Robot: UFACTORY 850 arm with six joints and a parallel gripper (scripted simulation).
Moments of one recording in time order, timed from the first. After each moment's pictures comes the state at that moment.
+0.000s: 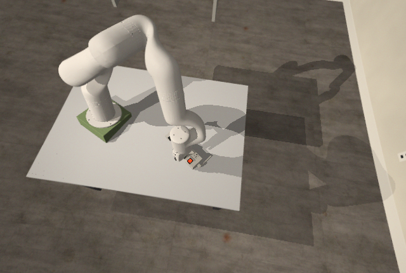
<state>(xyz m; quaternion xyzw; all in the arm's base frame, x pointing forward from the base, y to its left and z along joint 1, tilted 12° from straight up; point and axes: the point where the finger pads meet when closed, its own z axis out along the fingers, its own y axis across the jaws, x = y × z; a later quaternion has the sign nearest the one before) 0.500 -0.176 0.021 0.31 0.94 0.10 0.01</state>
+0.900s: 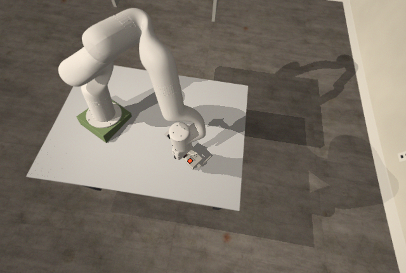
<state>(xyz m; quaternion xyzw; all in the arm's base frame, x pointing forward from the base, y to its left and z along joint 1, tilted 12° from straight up) 0.497 -0.181 0.048 0.31 0.94 0.10 0.01</state>
